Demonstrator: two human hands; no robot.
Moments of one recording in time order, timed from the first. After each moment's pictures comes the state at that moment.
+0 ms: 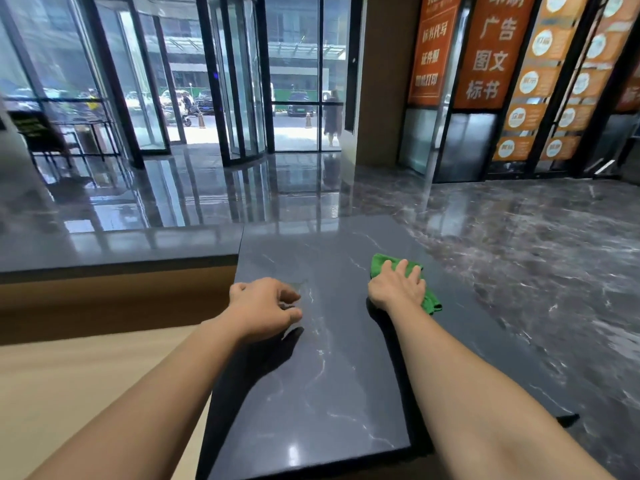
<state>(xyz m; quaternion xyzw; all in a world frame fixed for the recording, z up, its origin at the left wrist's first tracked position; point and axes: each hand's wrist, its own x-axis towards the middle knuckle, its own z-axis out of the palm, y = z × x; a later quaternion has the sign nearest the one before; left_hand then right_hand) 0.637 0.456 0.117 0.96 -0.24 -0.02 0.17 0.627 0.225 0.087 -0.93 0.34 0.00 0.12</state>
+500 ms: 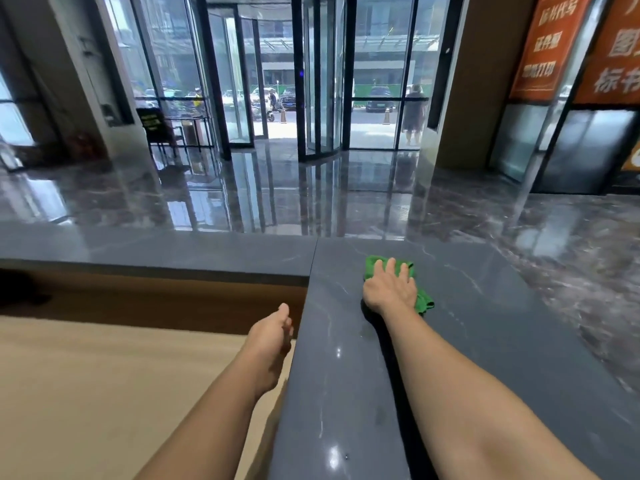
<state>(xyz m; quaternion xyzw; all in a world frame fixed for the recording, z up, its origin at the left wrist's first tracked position) 0.708 0.508 0.075 0.63 0.19 -0.16 0.74 0.778 0.314 0.089 -0.98 0.17 -0.01 0.14</state>
